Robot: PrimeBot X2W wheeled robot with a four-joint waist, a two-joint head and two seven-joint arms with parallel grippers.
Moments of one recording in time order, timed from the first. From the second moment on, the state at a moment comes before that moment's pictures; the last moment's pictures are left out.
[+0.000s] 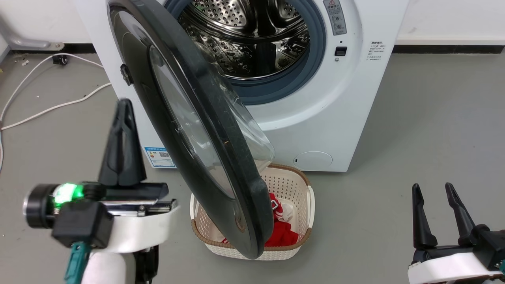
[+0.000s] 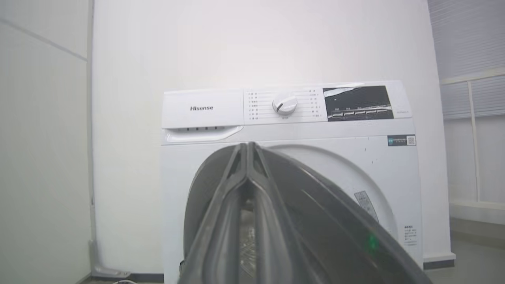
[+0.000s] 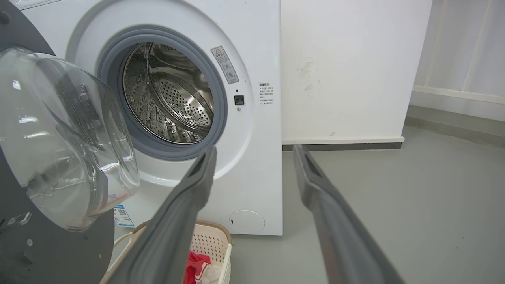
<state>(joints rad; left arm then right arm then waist) -0.15 0.05 -0.07 -0.28 -0.02 0.05 -0.26 0.06 -0.05 -0.08 0.03 0.11 0.13 -0.26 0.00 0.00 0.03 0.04</state>
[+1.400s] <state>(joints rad) 0.05 0.14 -0.57 -0.15 -0.08 -0.10 -0.13 0.05 -0.05 -0.07 0.06 0.14 0.13 -0.26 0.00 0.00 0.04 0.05</state>
